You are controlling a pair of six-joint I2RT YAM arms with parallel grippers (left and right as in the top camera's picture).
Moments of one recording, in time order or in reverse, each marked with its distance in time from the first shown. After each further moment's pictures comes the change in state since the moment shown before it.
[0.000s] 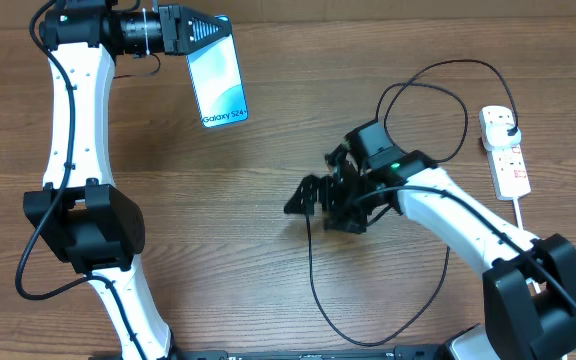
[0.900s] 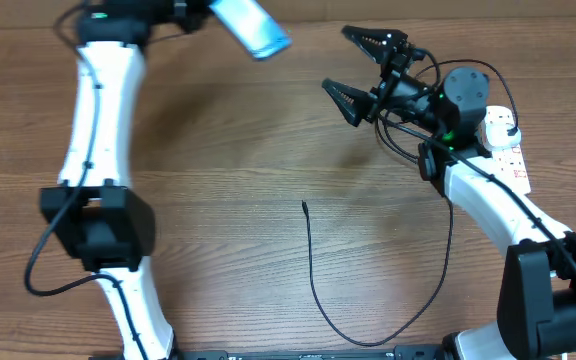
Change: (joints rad) left arm -0.049 0.000 0.001 0.428 -0.517 -1.035; right arm -0.318 0.006 -0.024 1.484 -0.282 1.339
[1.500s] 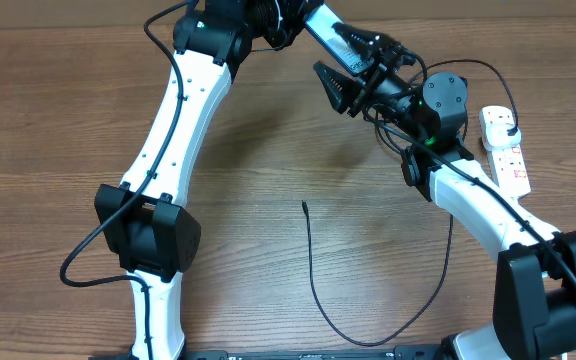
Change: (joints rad) left arm -0.356 -0.003 0.002 0.005 -0.357 -0.232; right arm 0.099 0.000 -0.001 0.027 0.291 0.158
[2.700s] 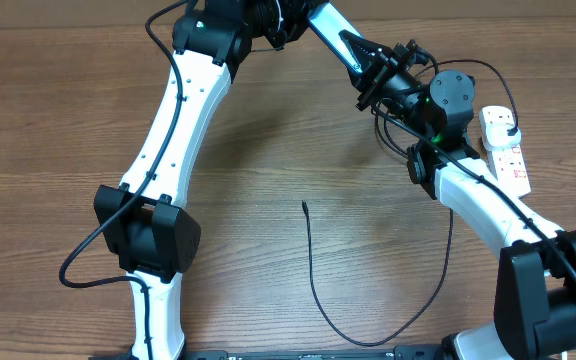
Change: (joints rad) left arm -0.001 -0.002 0.002 0.002 0.045 0.029; right arm -0.031 0.003 0.000 -0.008 0.063 0.000
